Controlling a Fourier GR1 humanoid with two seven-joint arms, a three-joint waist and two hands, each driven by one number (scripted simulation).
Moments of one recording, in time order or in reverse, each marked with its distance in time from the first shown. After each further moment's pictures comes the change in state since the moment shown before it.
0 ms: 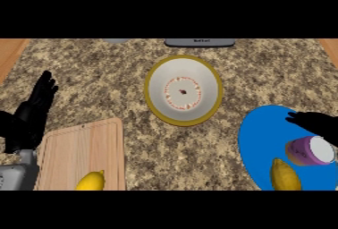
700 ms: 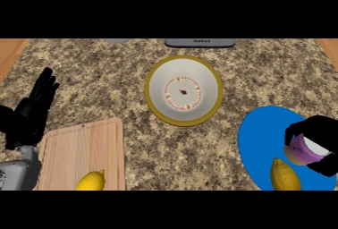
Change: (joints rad) left arm -0.029 -0.038 0.042 0.001 -0.042 -0.038 0.029; right arm -0.067 0.127 0.018 0.141 0.152 -0.012 -0.084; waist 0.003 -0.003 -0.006
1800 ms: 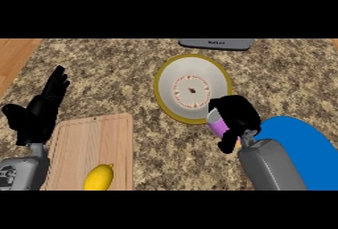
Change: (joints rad) left arm -0.024 -0.037 -0.020 0.006 -0.028 -0.038 -0.009; right arm -0.218 0.599 0.118 -0.012 0.183 -0.136 0.645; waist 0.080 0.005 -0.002
